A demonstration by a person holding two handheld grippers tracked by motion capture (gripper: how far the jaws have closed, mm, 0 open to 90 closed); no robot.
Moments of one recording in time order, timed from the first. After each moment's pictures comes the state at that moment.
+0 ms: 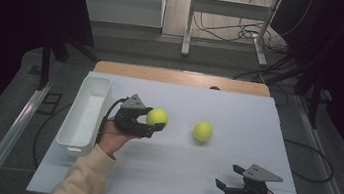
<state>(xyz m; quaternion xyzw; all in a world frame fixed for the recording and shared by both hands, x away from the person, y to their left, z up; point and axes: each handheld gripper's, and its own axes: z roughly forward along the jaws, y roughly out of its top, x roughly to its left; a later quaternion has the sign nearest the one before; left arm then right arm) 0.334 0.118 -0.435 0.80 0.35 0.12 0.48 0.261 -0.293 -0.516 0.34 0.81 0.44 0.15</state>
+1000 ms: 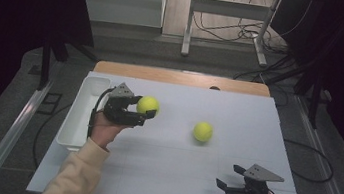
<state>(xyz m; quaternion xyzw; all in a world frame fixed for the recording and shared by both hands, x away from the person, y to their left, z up) 0.343 0.145 -0.415 0.77 0.39 0.14 0.48 0.261 -0.295 -0.516 0.35 0.81 0.44 0.15</state>
